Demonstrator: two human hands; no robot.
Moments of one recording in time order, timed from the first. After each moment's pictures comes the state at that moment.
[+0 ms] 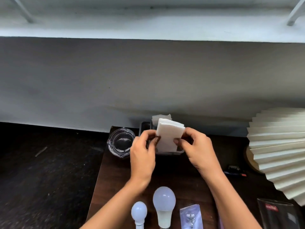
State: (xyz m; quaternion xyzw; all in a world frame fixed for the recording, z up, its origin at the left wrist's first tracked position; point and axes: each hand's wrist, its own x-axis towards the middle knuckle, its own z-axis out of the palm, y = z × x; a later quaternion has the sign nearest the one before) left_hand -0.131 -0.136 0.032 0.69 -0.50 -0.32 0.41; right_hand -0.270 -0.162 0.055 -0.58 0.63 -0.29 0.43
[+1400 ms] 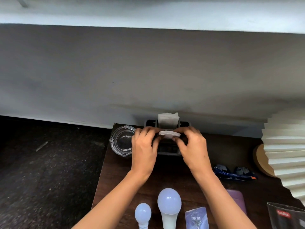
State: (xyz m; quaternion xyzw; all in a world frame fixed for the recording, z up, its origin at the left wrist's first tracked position) left_hand -0.108 -0.157 -0.010 0.68 -0.64 -0.17 0.31; right_hand -0.245 -0.173 0.010 -0.65 0.64 -0.29 0.28
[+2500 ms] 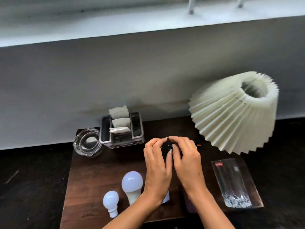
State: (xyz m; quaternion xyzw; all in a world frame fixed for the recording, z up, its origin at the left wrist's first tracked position) left_hand -0.250 -0.056 0.014 0.57 -0.65 -0.31 0.39; right_hand -0.338 -0.059 0.030 -0.58 0.68 -0.39 0.23
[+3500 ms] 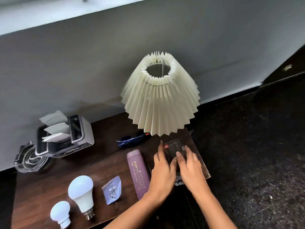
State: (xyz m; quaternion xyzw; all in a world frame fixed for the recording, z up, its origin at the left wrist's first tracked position) left_hand -0.395 0.003 -0.007 0.58 -0.62 -0.52 0.10; right_hand -0.484 0.034 -0.014 -0.33 0.81 -0.26 0.41
